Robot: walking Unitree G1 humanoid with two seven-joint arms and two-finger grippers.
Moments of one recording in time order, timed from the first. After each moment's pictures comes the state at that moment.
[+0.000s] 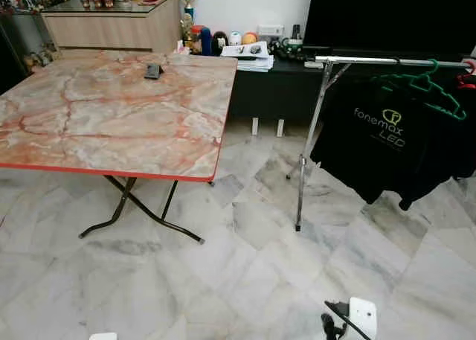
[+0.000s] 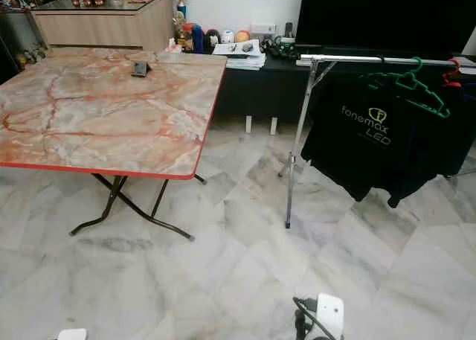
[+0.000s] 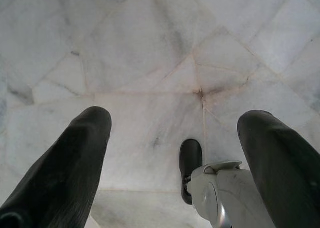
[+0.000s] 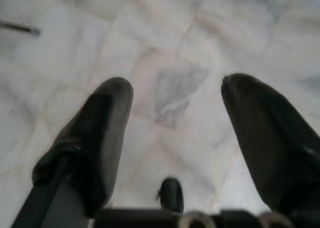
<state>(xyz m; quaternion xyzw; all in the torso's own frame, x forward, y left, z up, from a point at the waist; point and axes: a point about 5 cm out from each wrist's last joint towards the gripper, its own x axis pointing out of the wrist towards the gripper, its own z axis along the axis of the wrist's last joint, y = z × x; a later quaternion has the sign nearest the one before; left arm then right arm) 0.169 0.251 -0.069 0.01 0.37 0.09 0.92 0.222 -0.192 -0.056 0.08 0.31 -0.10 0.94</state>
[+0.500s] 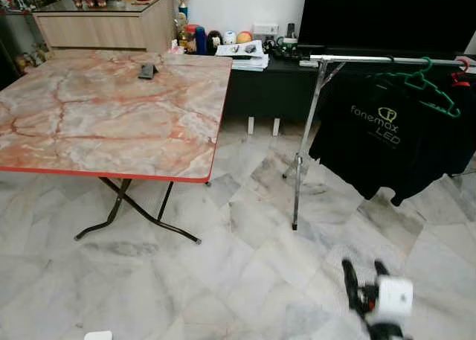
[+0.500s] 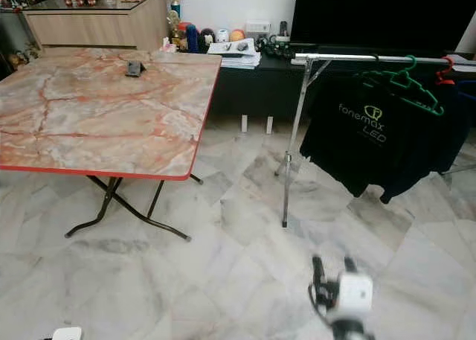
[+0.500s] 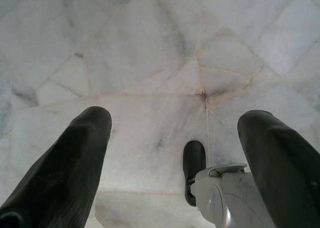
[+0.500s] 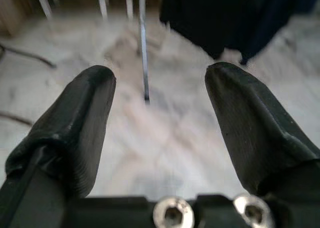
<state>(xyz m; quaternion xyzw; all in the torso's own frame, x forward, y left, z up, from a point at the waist) 0.167 0.259 -0.068 0.02 0.37 0.10 0.92 0.200 -0.213 -0.012 0.01 0.08 -0.07 0.99</state>
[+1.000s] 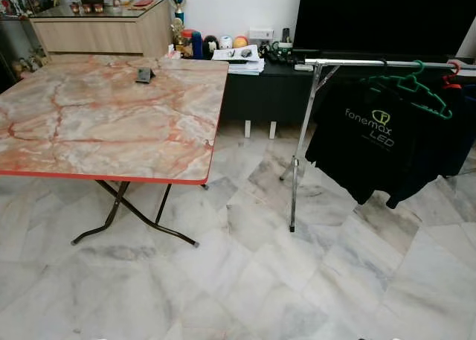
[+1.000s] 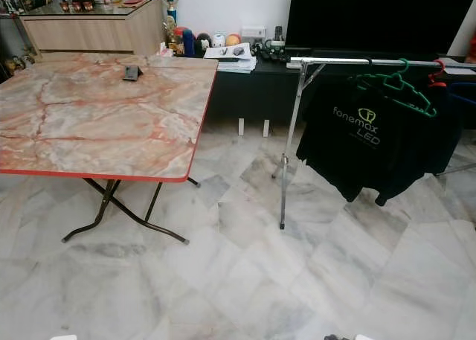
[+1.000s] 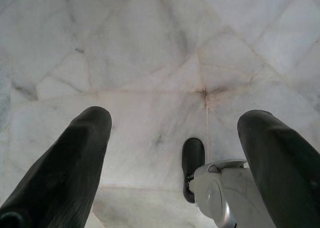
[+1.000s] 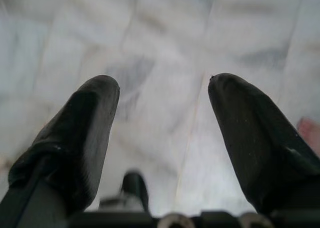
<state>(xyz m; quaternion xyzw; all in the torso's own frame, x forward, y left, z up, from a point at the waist) 0.160 0.260 -0.071 0.01 0.38 0.11 0.92 0.157 -0.227 -0.079 0.10 0.35 -0.18 0.91</state>
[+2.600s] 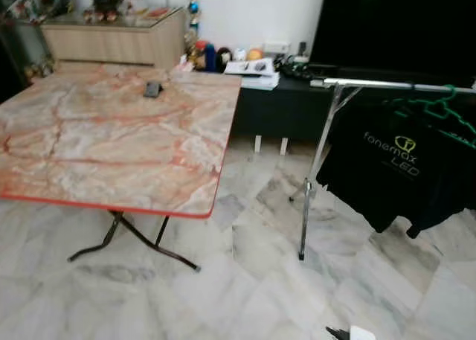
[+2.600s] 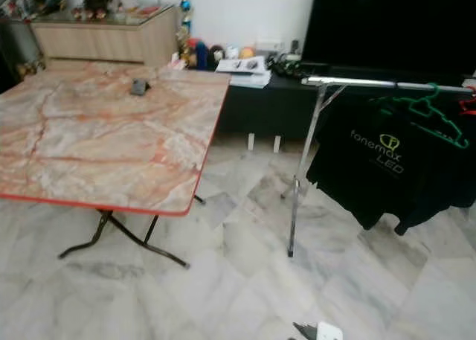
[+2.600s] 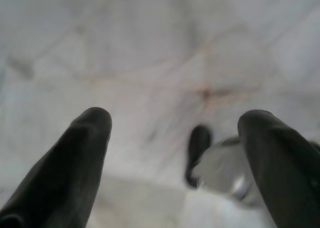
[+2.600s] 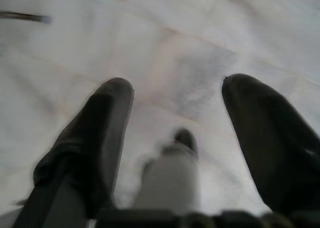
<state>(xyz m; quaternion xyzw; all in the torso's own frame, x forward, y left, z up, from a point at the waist) 0.132 0.260 -0.086 -0.02 0.45 0.13 0.89 0.156 -0.198 -0.093 0.15 0.43 -0.12 0.88</state>
